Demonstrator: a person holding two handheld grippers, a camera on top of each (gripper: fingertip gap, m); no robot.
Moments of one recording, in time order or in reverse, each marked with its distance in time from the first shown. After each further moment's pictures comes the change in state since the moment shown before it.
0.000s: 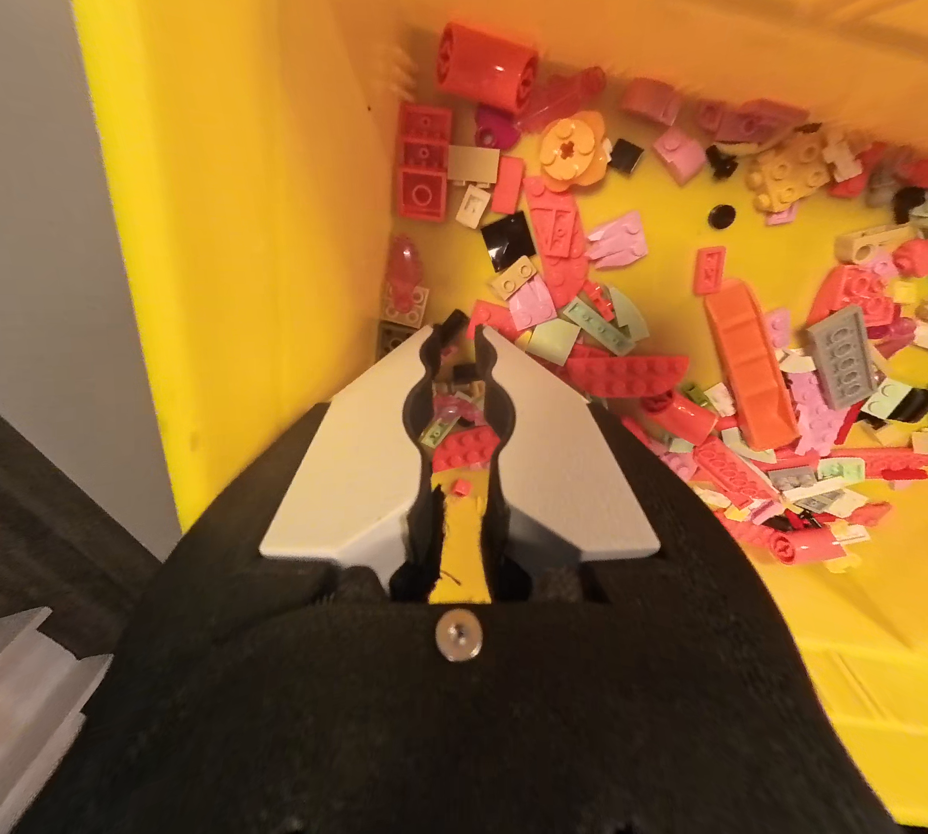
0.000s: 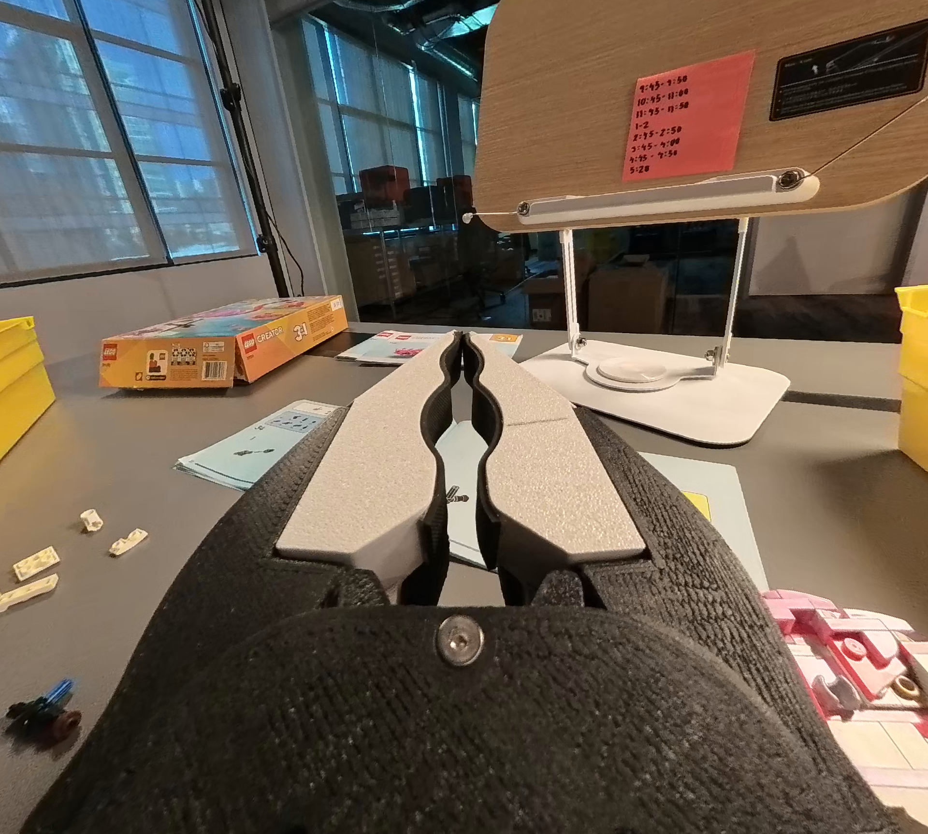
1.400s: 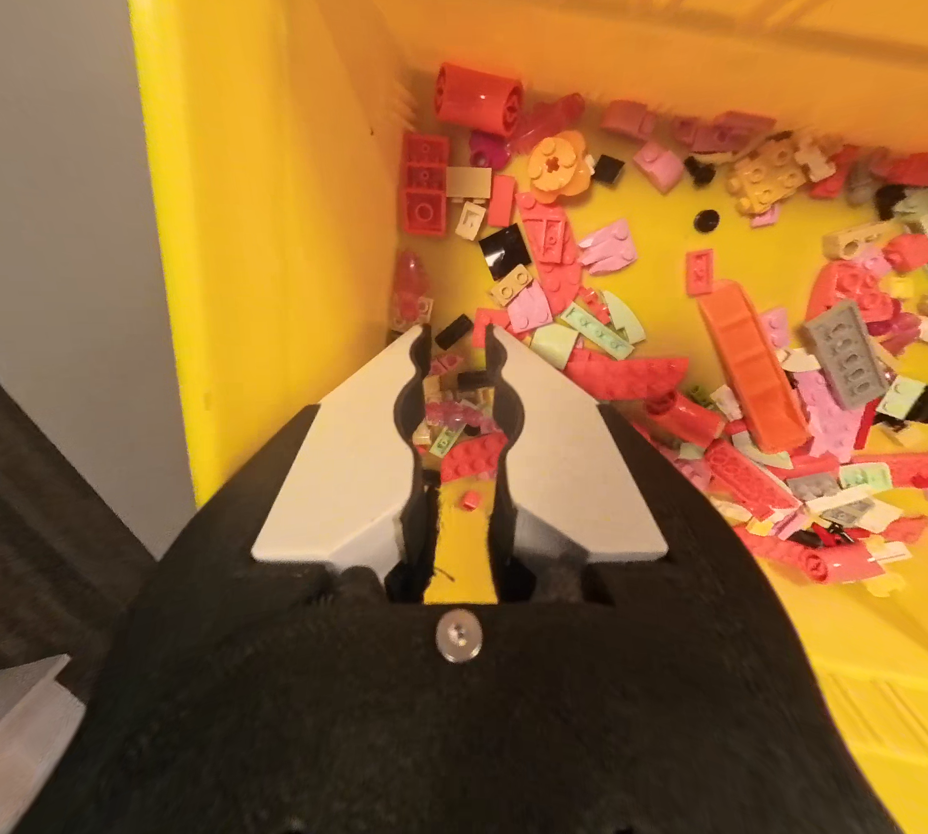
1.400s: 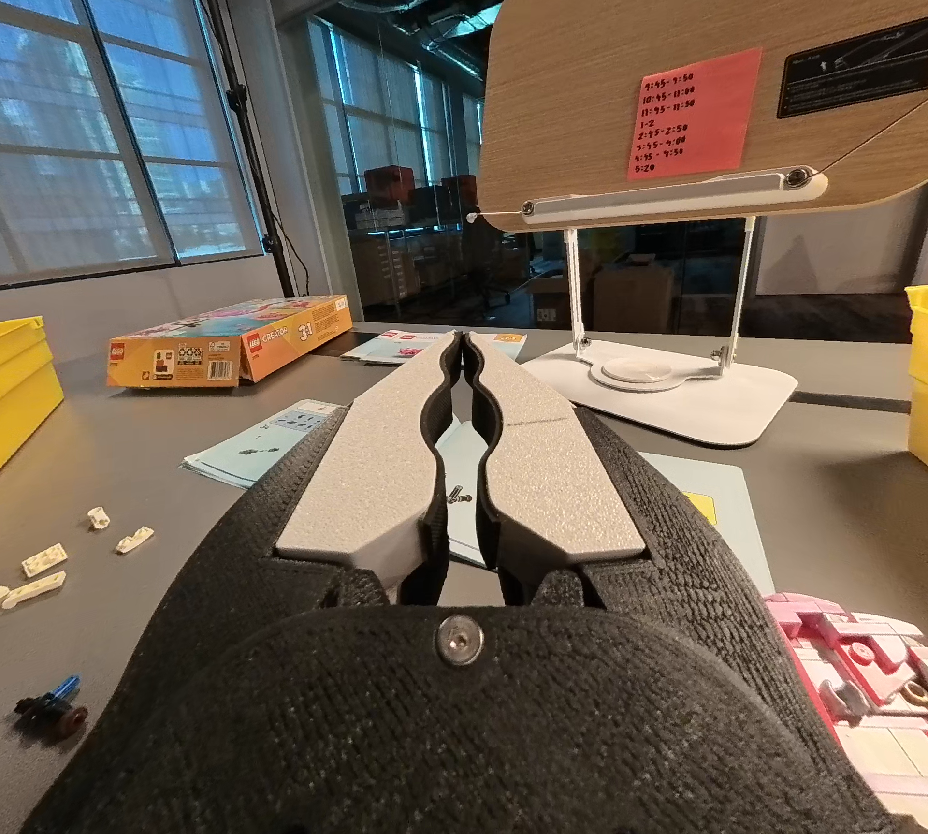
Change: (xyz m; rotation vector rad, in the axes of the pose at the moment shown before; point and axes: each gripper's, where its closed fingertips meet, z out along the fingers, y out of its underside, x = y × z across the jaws) left arm -0.001 -0.006 -0.006 0.105 -0.035 0.044; right arm -0.001 0.000 0.000 0.000 -0.011 0.005
